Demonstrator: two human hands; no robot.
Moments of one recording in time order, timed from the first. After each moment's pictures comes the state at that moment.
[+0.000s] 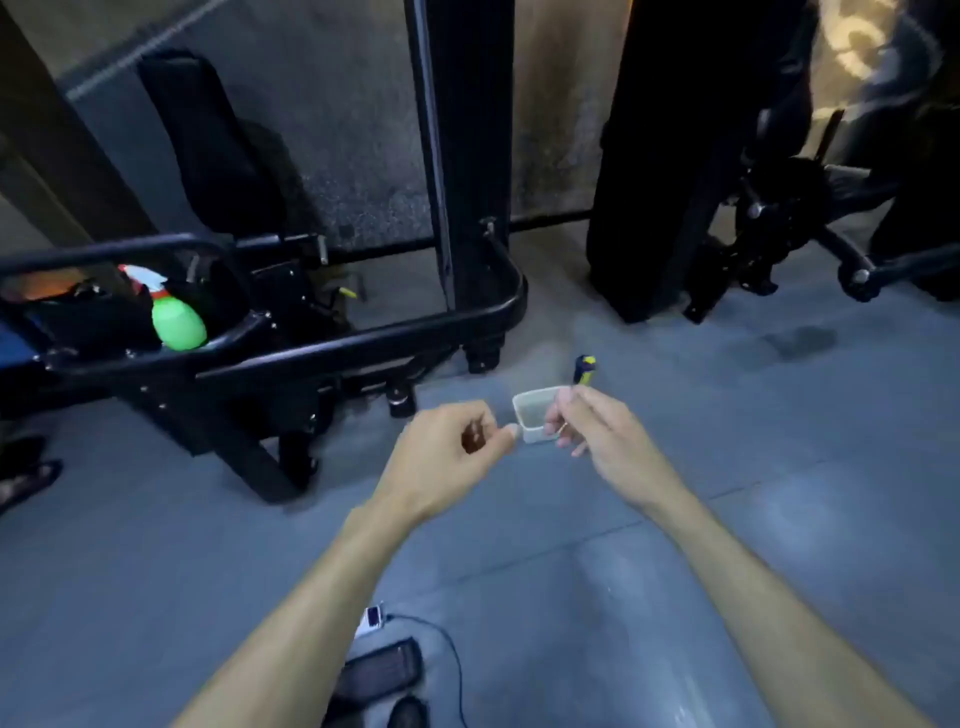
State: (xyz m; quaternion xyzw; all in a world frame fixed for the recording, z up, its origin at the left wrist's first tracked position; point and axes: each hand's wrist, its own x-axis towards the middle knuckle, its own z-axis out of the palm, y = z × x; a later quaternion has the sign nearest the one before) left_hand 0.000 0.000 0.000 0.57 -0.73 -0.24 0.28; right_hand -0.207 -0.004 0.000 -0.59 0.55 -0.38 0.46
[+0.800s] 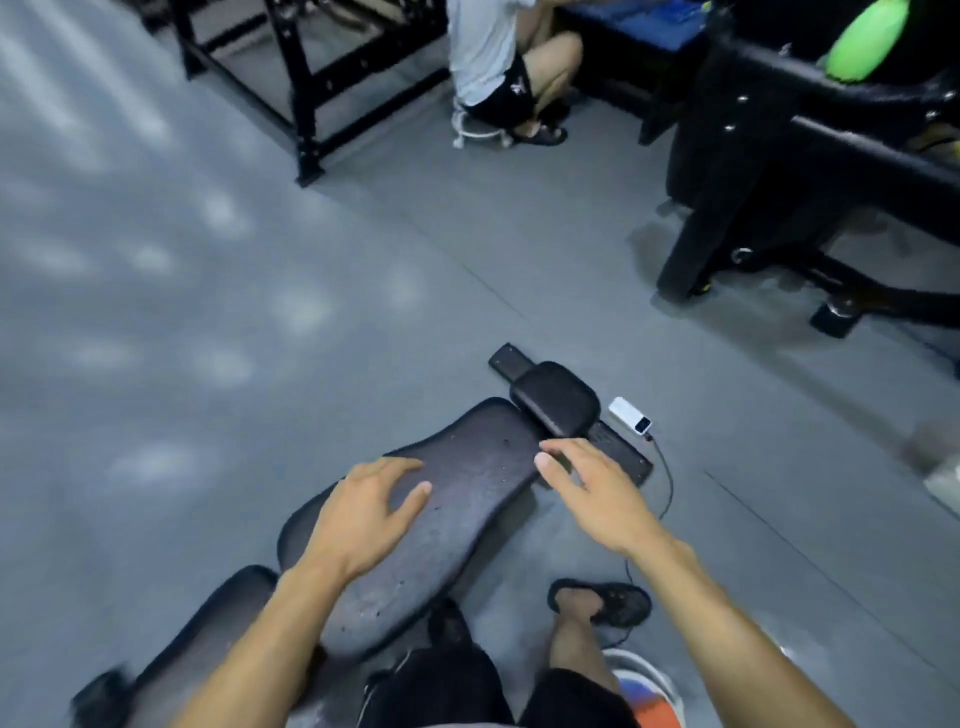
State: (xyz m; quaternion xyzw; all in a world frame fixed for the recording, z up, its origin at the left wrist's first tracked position) left_hand 0.209 0.605 -0.171 0.93 -0.23 -0.22 0.17; right_hand 0.100 0.330 -0.208 -0.87 0.17 0.11 0.46
